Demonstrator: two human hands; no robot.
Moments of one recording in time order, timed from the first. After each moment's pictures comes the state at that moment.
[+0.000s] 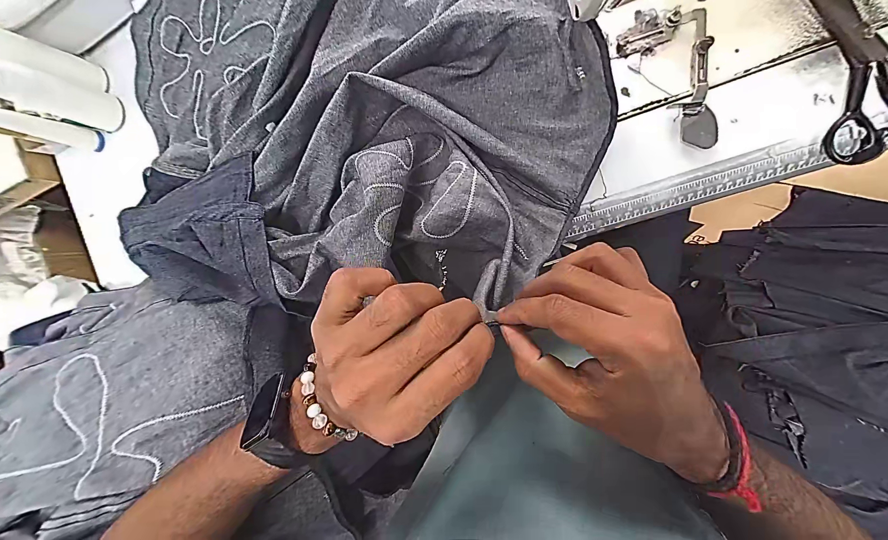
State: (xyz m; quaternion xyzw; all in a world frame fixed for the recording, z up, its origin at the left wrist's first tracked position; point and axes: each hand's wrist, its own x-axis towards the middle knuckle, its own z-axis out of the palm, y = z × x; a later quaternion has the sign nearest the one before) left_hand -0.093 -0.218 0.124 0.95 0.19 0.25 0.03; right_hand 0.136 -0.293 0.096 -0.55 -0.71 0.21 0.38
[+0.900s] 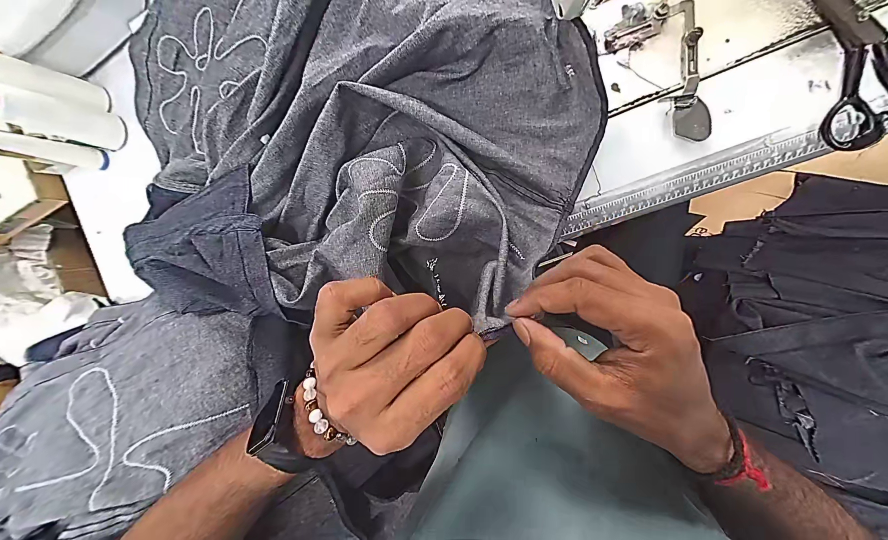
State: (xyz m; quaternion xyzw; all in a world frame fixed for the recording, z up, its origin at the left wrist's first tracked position) left_hand -0.091 -0.220 0.123 0.95 0.19 0.25 0.02; right_hand 0.142 -0.297 0.088 -0.54 -0.61 0.33 0.48
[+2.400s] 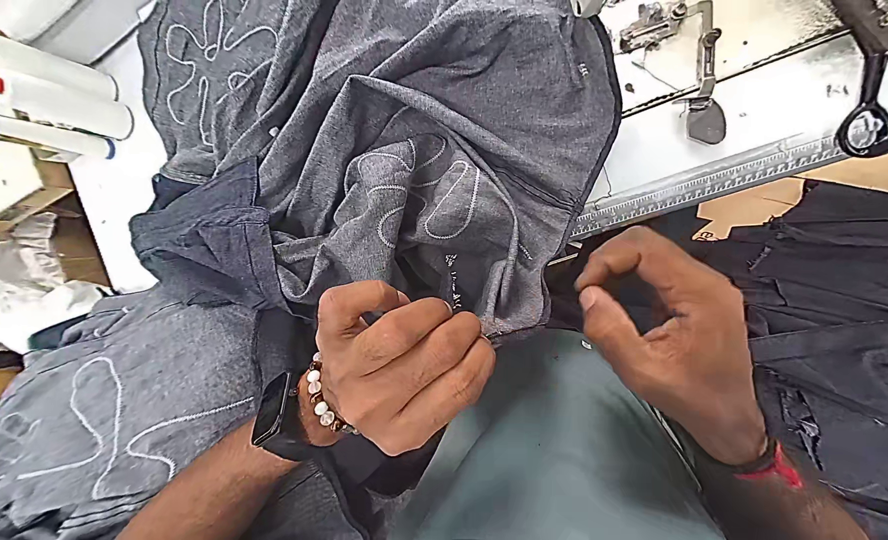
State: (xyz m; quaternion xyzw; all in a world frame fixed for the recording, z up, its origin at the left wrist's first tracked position) left_hand -0.096 -0.220 0.123 0.95 0.17 0.25 0.00; right_hand 0.161 -0.295 0.085 -0.62 -0.58 0.29 0.45
